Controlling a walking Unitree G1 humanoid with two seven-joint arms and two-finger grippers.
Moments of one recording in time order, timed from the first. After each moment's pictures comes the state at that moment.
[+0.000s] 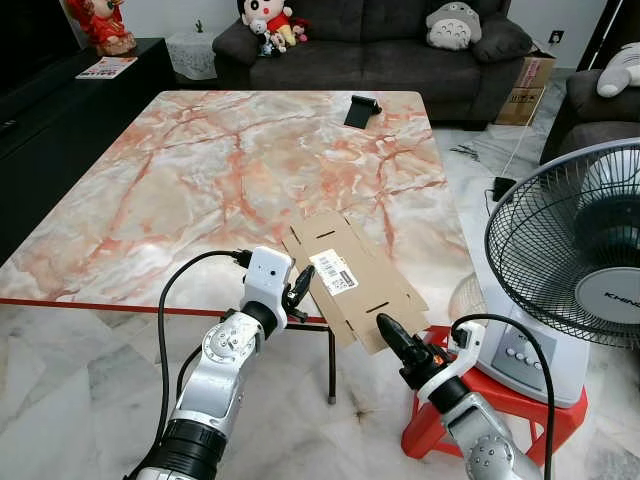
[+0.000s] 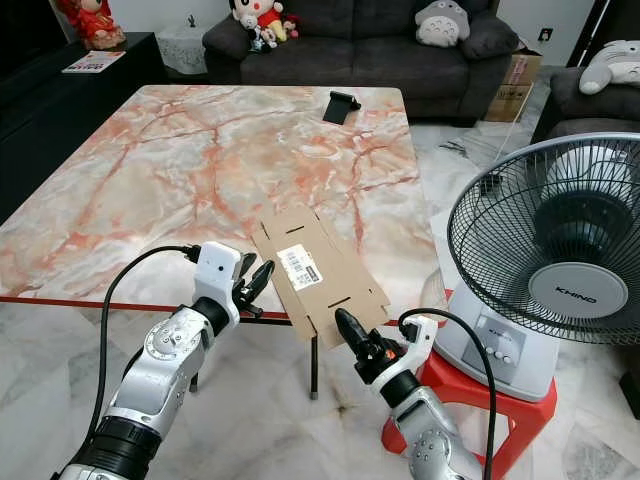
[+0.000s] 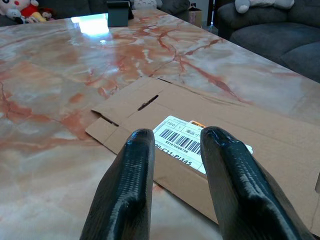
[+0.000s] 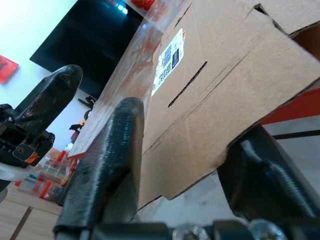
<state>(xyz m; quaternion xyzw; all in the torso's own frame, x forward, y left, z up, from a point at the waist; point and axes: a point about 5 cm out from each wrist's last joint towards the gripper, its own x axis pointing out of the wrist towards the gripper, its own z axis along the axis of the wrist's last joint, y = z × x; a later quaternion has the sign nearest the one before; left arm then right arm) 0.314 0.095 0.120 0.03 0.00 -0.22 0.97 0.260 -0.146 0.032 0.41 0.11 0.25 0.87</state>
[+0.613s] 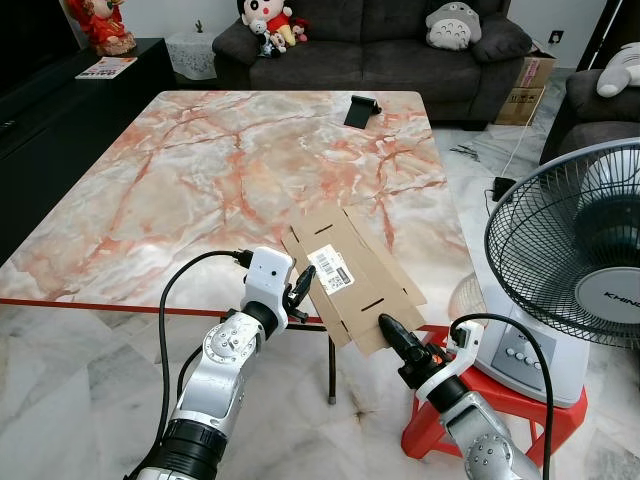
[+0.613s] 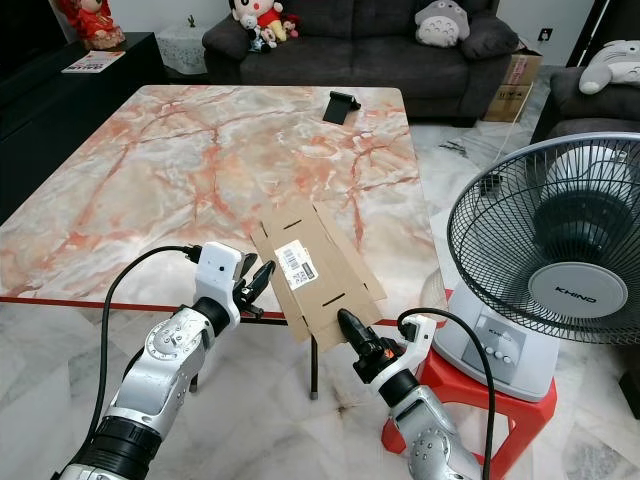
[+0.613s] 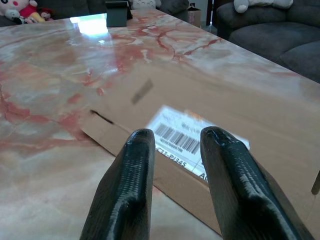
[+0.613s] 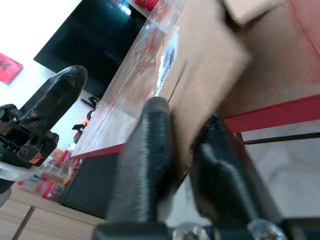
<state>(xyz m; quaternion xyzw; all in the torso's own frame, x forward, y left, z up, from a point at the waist) 0.313 0.094 0.120 0.03 0.00 -0.22 0.97 0.261 -0.144 0.033 0.41 0.10 0.26 0.87</state>
